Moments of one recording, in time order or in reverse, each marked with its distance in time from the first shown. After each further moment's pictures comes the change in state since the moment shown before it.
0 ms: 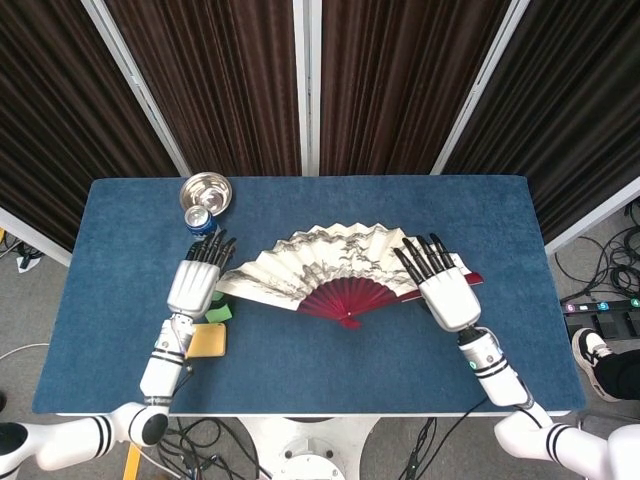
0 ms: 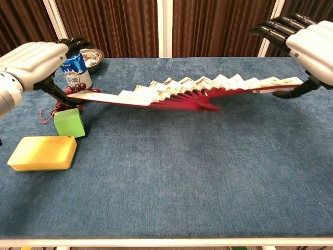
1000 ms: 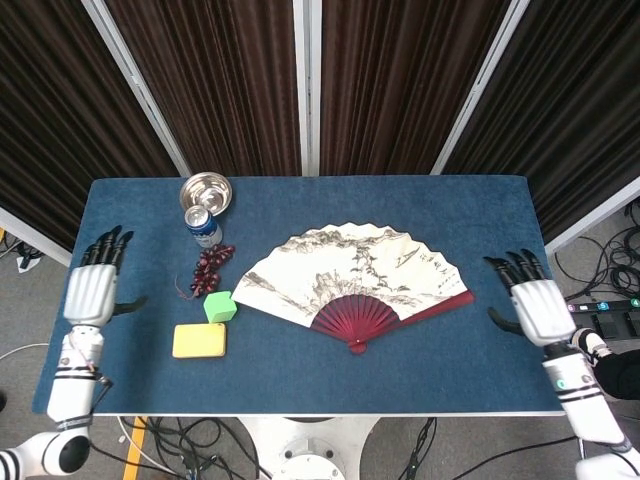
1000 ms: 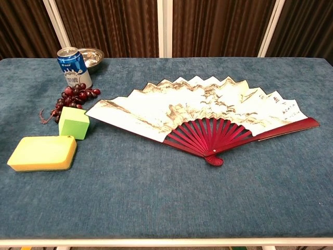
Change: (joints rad) left arm 0.236 0.365 0.017 -0.194 -0.023 0.094 -0.267; right arm -0.193 0.430 -0.032 -0.339 0.146 -0.050 0.330
